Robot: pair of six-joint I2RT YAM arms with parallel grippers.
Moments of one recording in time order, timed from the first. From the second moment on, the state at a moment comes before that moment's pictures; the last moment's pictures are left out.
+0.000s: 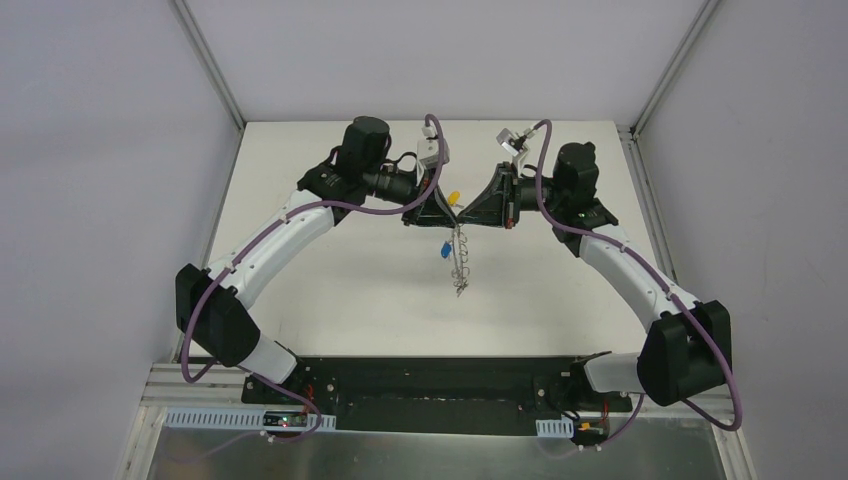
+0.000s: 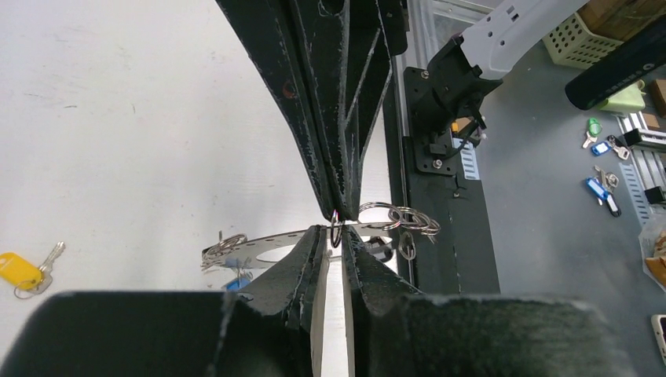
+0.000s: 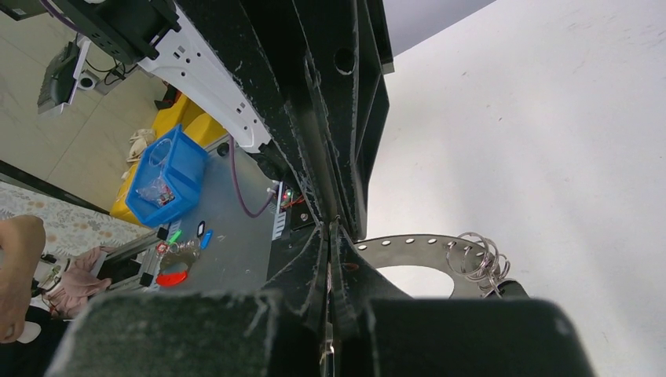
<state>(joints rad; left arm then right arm) -0.58 1.50 1.43 -0.38 1.01 0.12 0.36 1.33 1.02 0.25 -1.26 0.49</state>
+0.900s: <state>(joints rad) -0.59 1.50 1.53 -0.63 0.88 0.12 0.30 1.29 1.00 0.12 -1.20 0.38</state>
